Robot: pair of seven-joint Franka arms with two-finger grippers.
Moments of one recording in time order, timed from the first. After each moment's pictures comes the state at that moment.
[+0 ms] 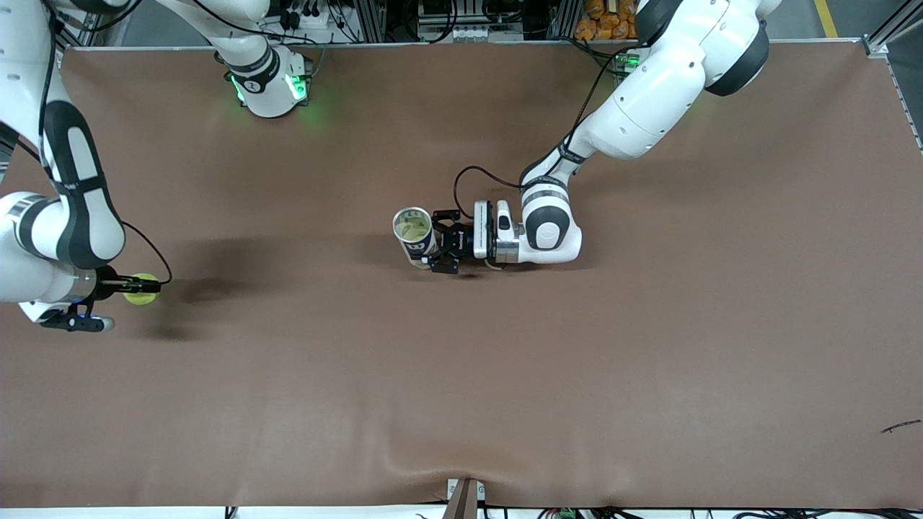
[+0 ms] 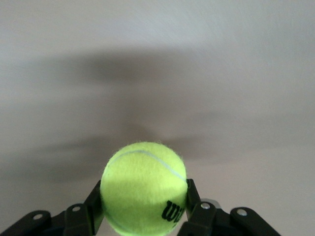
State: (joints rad) left arm -0.40 0.94 -0.35 -1.67 -1.96 2.09 2.72; right arm -0.22 0.50 -0.05 -1.76 -0.04 2.06 -0.17
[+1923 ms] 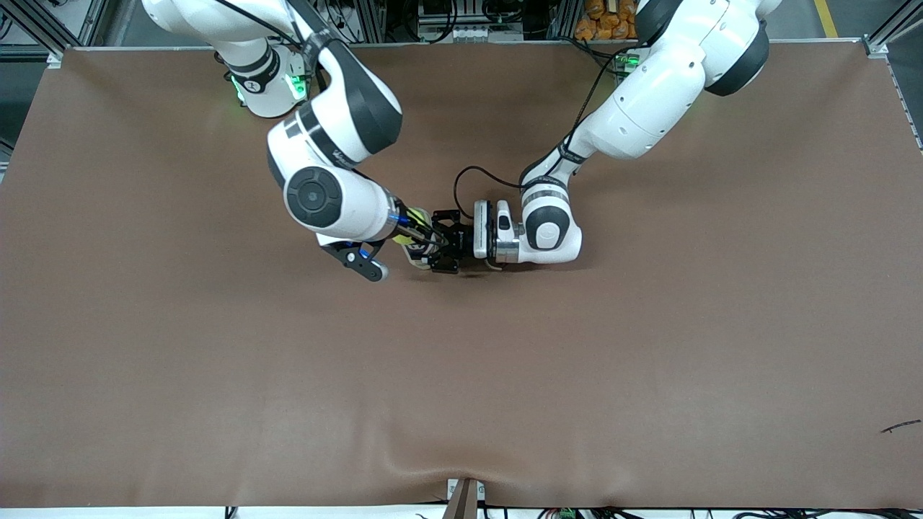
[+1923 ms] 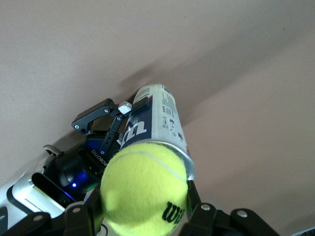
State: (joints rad) left arm -0.40 0.94 -0.35 -1.67 -1.96 2.09 2.72; right arm 0.61 0.50 -0.03 -1.44 0.35 1.74 1.08
